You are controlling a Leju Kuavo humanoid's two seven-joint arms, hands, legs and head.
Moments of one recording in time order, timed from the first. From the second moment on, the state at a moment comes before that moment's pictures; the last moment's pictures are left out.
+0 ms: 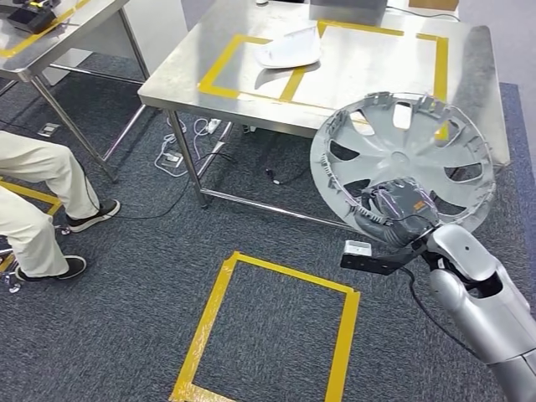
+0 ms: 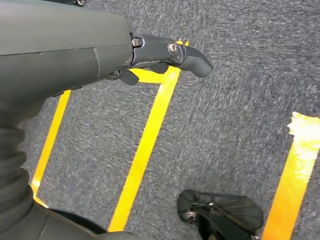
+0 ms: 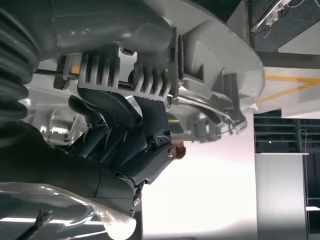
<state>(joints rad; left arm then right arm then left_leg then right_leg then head) 0.00 -0.07 -1.22 0.00 1.25 0.46 -0.41 -0.45 -0.44 0.67 -1.50 0.87 -0.16 -0.29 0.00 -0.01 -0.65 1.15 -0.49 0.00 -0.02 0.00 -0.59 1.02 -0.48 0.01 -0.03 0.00</state>
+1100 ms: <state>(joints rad) 0.00 -0.07 -1.23 0.00 1.25 0.47 -0.41 -0.43 -0.43 0.66 -1.50 0.87 -0.16 -0.29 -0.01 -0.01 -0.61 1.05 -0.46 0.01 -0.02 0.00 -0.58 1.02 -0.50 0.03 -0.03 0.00</state>
